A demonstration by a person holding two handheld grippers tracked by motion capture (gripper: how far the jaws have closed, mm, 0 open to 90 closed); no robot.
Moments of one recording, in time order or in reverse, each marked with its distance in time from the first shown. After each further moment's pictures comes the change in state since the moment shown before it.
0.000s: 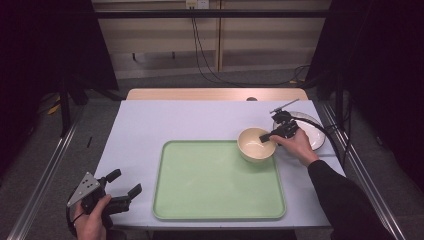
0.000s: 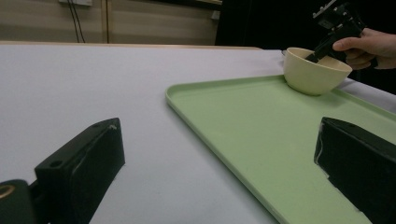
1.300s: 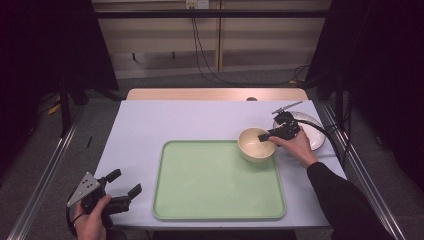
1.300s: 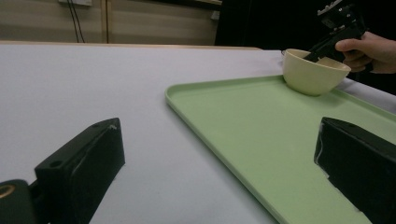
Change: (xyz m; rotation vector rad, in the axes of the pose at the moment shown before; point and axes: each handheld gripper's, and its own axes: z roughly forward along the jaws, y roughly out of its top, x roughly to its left) left arm 0.000 0.000 0.000 -0.003 0.000 -0.005; right arm -0.001 -0.007 -0.001 -0.124 -0.046 -0.074
